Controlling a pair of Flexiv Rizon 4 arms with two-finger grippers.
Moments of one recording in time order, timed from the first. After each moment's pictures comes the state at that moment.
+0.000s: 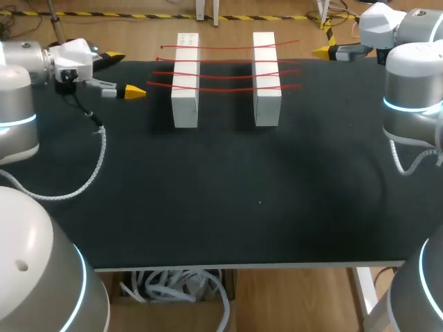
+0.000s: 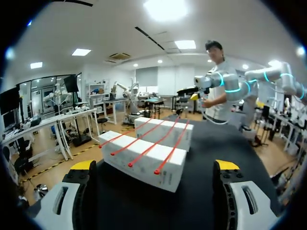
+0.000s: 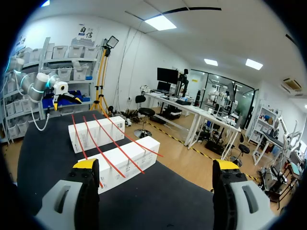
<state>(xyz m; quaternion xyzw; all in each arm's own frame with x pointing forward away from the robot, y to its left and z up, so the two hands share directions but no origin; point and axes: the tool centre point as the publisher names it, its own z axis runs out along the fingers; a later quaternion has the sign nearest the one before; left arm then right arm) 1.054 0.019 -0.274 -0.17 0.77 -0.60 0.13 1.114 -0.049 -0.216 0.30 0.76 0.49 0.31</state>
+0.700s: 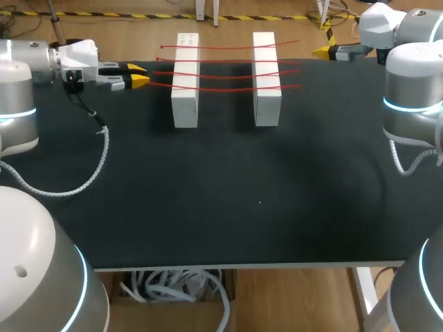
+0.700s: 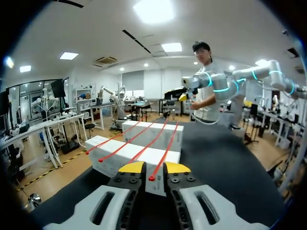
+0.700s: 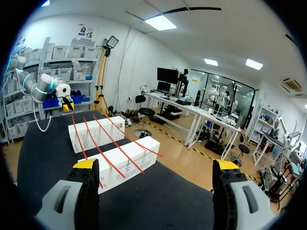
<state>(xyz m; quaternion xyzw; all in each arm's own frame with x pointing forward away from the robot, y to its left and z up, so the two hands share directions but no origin) 1.054 -0.004 -0.280 -0.12 0.77 -0.62 0.10 1.114 -0.049 -0.216 0.30 0.76 0.49 0.31</state>
